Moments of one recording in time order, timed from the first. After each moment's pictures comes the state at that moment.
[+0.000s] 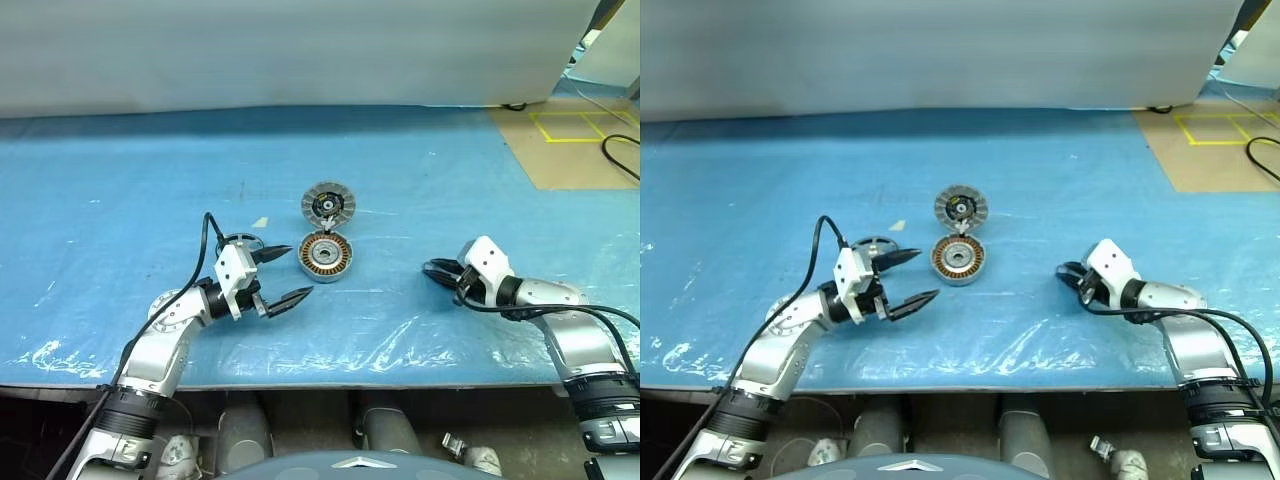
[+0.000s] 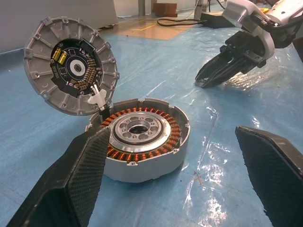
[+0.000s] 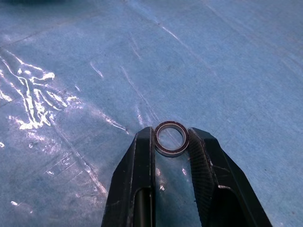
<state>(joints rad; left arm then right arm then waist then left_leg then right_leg) -0.14 0.39 -0.10 -0.02 -0.33 -0.04 -0.95 -0.17 -0.70 -0.03 0.14 0.14 0.16 0.87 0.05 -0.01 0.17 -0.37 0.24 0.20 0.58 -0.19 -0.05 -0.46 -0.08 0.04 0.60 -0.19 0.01</state>
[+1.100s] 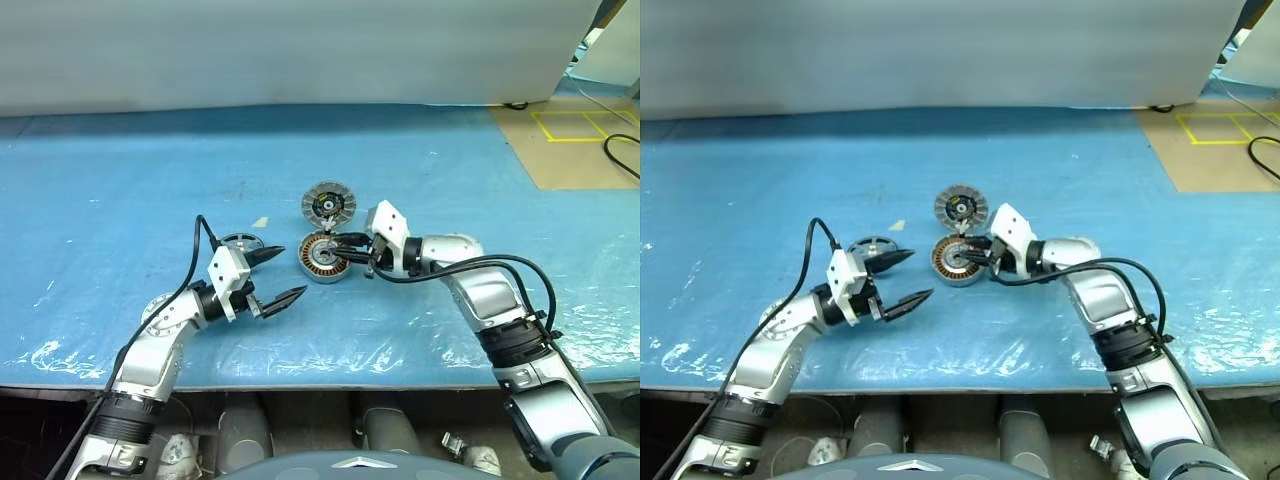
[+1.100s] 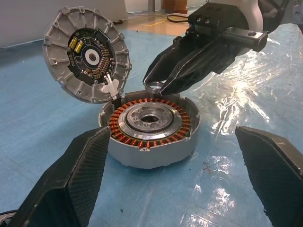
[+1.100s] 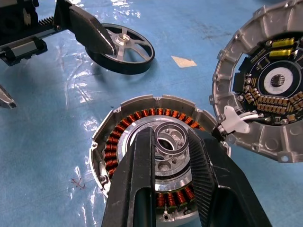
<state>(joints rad) -0.11 0.39 -0.08 -0.03 -0.33 -0.04 -0.93 -0.50 -0.45 0.25 0.05 0.15 0.34 0.94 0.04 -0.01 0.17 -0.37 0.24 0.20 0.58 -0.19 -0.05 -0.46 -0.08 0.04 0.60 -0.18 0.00</state>
